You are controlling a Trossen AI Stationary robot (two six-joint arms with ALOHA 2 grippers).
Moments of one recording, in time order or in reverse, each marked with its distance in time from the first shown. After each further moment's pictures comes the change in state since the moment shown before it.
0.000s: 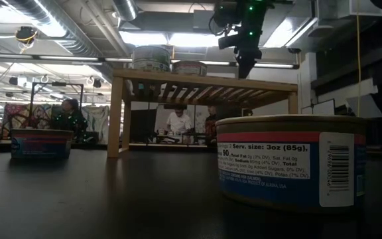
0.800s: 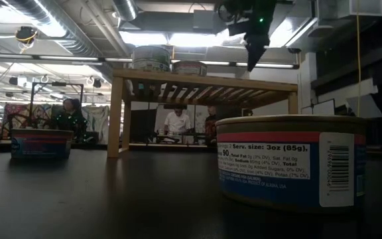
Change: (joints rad) left arm -0.002 0.000 0.000 -0.001 0.001 -0.122; right arm 0.002 -0.096 0.000 -0.059 0.047 0.075
